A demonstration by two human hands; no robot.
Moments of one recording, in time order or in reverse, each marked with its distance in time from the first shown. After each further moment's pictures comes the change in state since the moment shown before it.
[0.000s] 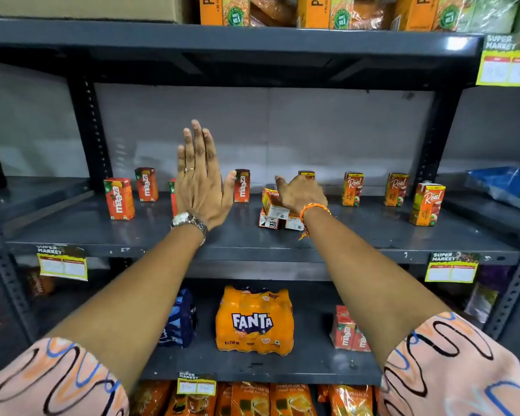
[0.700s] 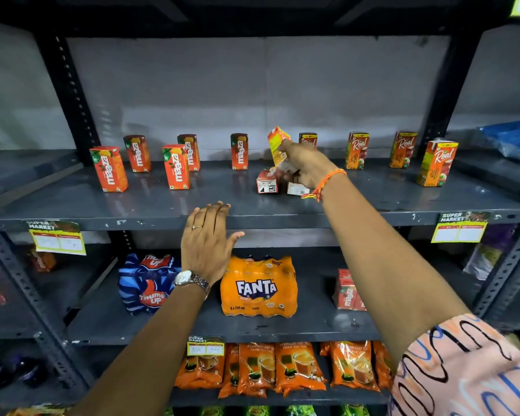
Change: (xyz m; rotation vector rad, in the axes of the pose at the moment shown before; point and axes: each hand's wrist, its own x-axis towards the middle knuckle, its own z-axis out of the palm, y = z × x) left_hand -0.159 -0.007 0.026 0.099 -0.318 0.107; right_hand 0.006 0.002 0.008 0.893 -0.368 0.273
